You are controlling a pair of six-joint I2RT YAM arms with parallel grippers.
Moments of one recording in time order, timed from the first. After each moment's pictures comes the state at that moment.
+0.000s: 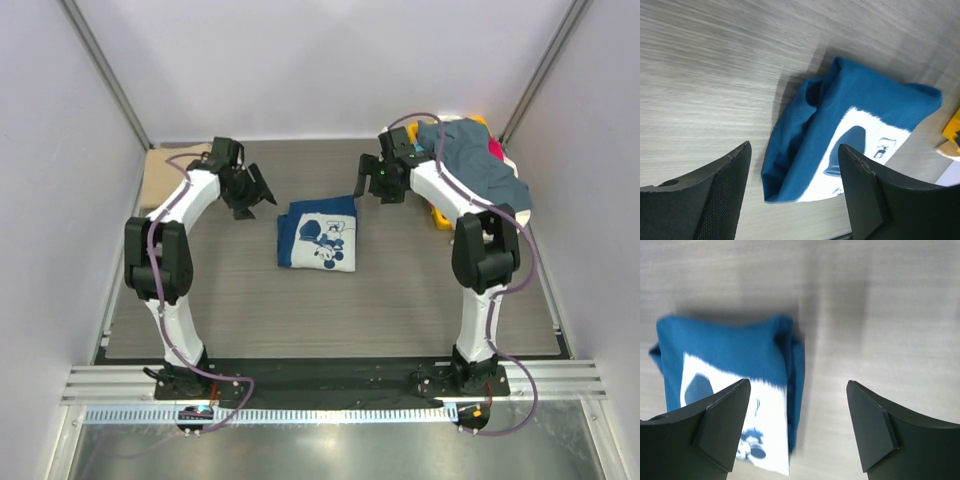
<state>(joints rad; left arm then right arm) -0.17 1.95 1.63 -0.75 0.21 -0.67 0.33 2.05 1.74 -0.63 -0.09 0.44</state>
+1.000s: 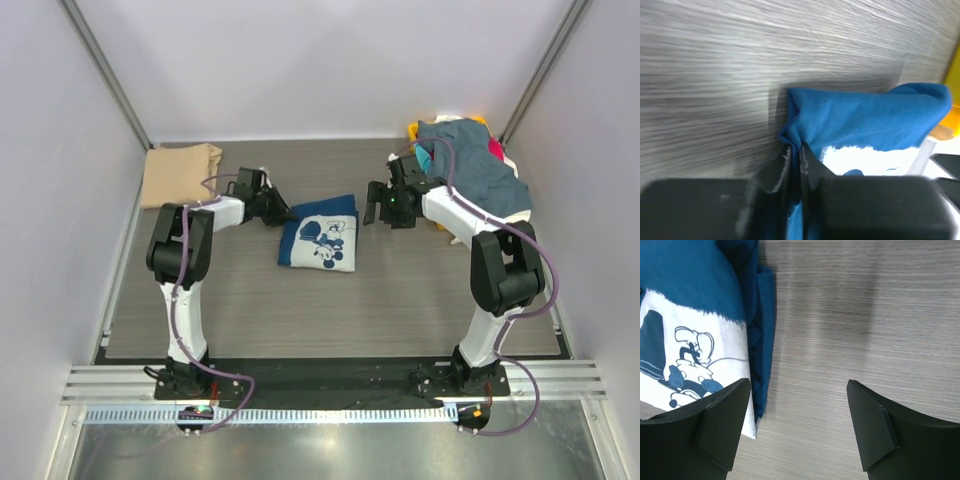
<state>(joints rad) -0.25 2.09 1.31 -0.07 0.40 -0.73 0.33 1.80 1.33 -0.52 -0.10 0.40</state>
